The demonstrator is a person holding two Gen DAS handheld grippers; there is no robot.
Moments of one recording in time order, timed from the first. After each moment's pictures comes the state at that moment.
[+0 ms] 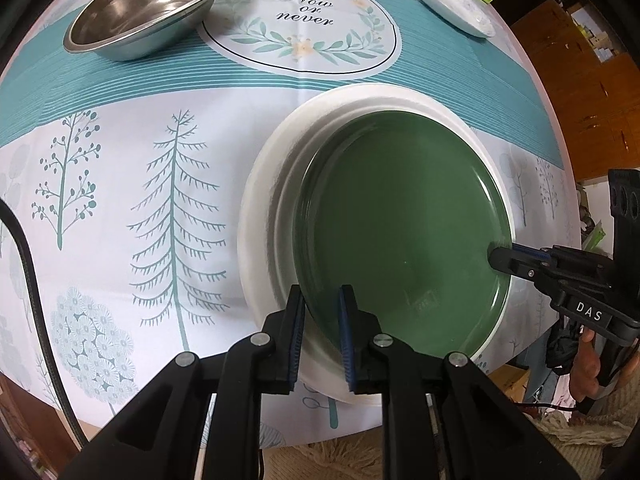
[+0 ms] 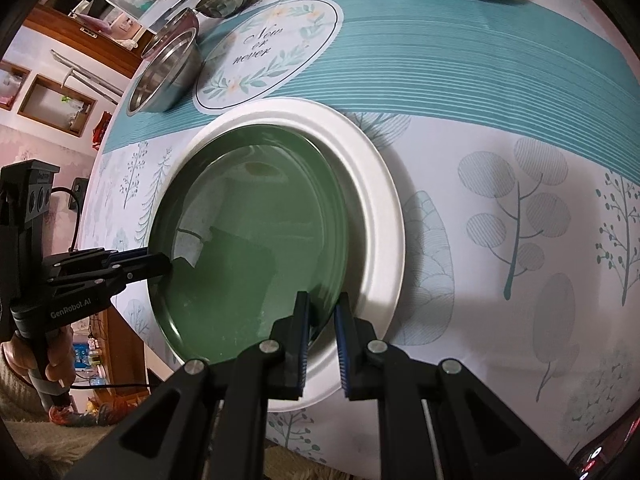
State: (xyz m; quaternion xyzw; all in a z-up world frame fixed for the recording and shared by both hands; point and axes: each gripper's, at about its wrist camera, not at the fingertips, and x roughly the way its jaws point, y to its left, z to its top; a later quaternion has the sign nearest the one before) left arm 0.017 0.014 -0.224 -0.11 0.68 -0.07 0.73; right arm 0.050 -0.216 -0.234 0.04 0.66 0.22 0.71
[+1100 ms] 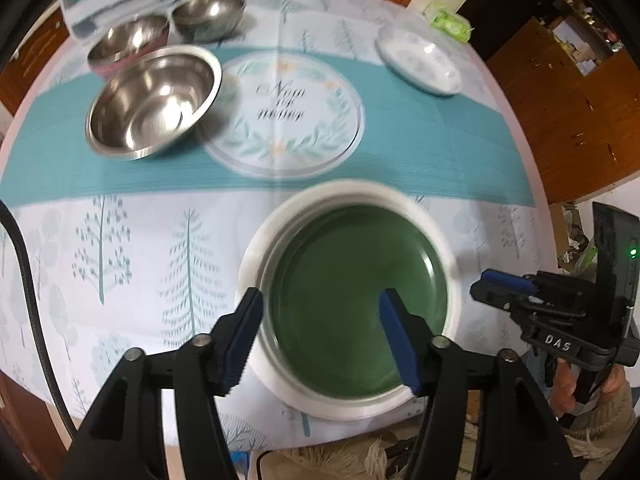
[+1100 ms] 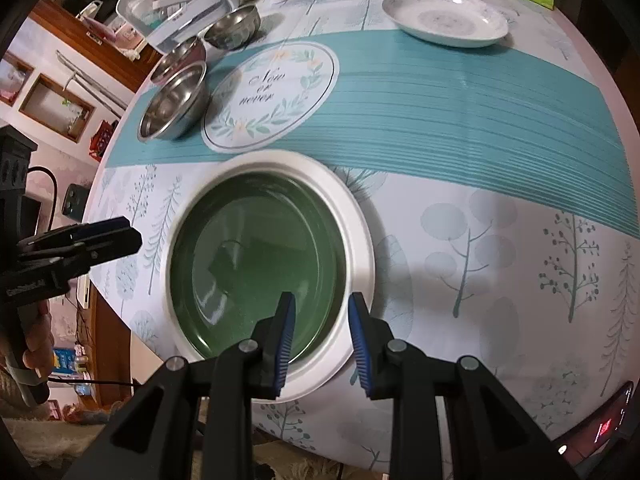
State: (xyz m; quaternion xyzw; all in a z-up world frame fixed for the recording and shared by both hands) left arm 0.039 0.011 -0.145 -0.10 0.61 -0.07 0.78; right arm 0.058 -0.231 -0.184 0.03 0.63 0.21 0.75
